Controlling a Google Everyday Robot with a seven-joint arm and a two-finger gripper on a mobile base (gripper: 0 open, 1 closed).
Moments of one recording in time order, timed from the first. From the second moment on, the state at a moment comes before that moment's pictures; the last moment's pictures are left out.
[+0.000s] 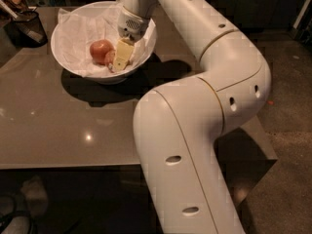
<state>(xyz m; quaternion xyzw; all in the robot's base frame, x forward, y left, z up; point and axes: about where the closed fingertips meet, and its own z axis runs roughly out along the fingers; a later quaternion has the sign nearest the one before) 0.686 0.089 0.867 -0.67 0.71 0.19 0.10</state>
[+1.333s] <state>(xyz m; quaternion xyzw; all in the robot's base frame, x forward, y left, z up) 0.686 0.090 0.861 -0.67 0.71 0.20 0.10</state>
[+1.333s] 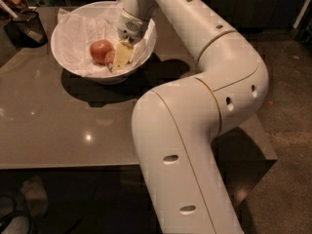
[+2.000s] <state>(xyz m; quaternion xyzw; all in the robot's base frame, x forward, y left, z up) 0.688 0.089 0.885 -0.67 0.71 0.19 0.14</state>
